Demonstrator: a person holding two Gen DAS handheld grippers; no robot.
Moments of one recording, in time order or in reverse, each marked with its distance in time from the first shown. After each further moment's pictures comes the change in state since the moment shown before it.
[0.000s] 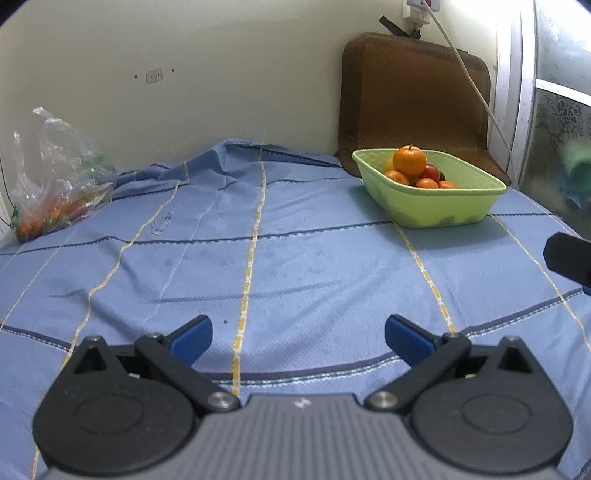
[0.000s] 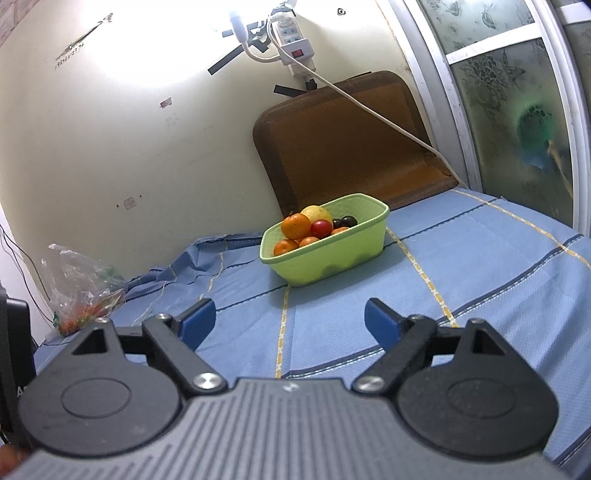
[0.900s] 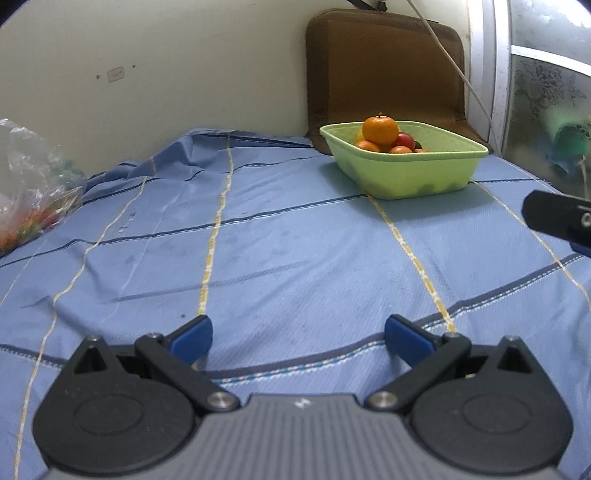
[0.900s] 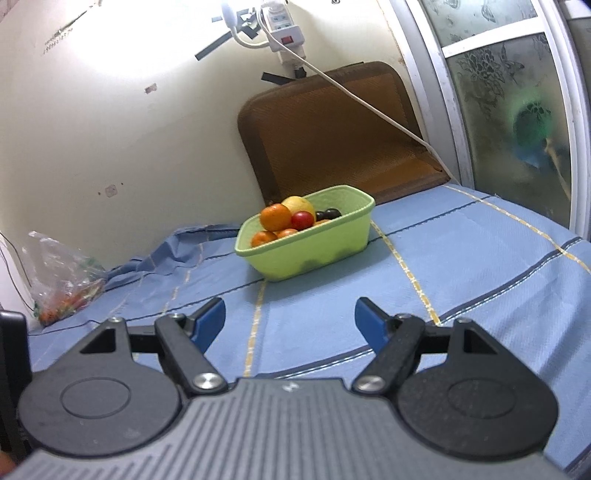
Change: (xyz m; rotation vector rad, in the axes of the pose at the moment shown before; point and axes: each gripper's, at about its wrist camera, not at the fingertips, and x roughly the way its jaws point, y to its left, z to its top) left arm 0.019 -0.017 -0.009 0.080 0.038 -0.039; right arm 0.014 -0.010 0.000 -0.032 0.019 -0.032
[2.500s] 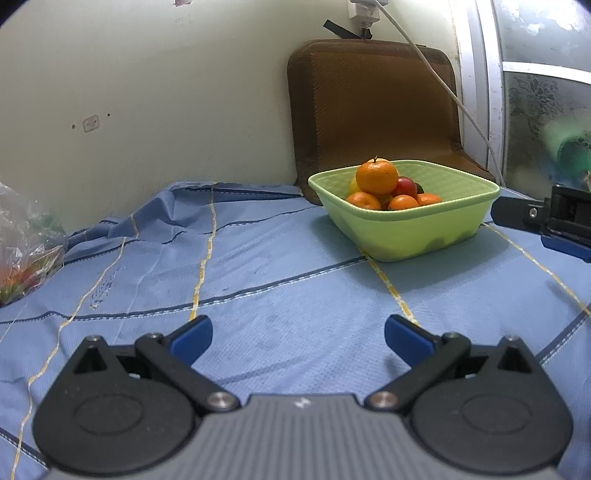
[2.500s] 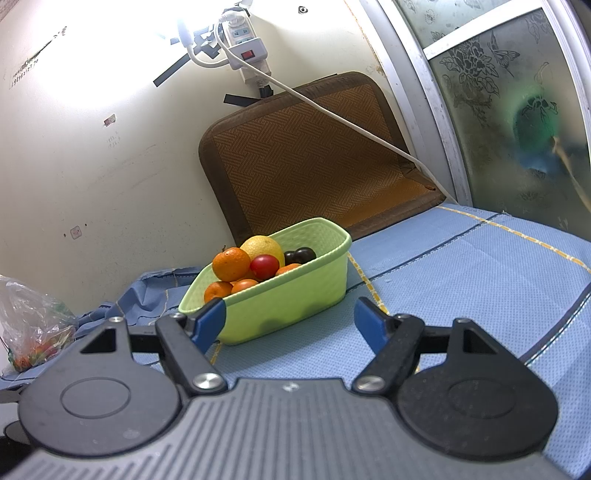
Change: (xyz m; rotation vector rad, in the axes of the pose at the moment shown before) left arm 0.038 -0.011 0.034 0.071 -0.144 -0.007; right arm 0.064 -0.035 0.017 0.057 -0.099 -0.038
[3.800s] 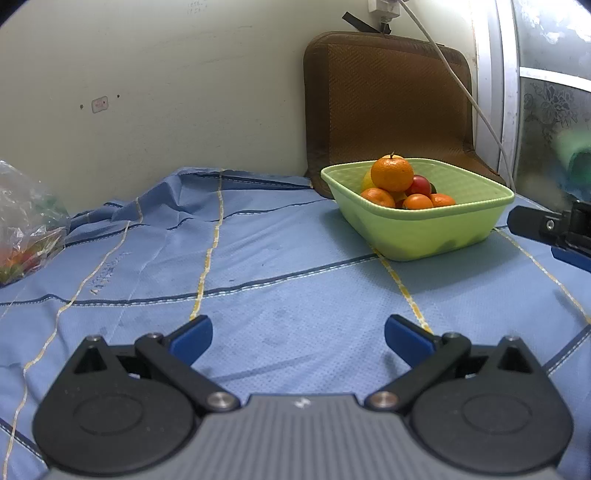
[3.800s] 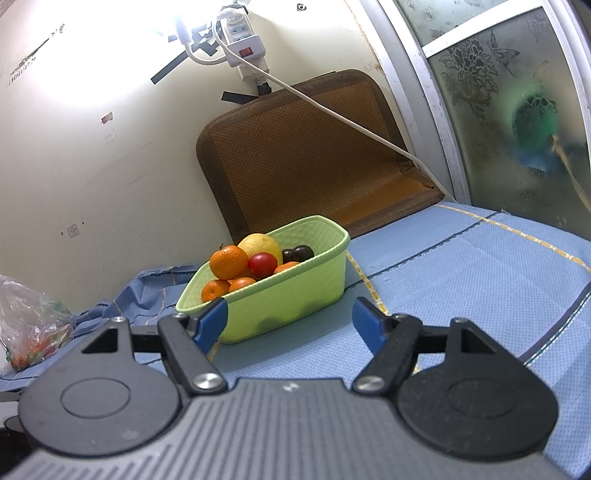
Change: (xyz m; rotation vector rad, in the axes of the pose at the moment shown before) left arm 0.007 0.007 0.002 -0.061 0.035 0.007; right arm 0.001 -0.001 -0.001 0.000 0.004 -0.004
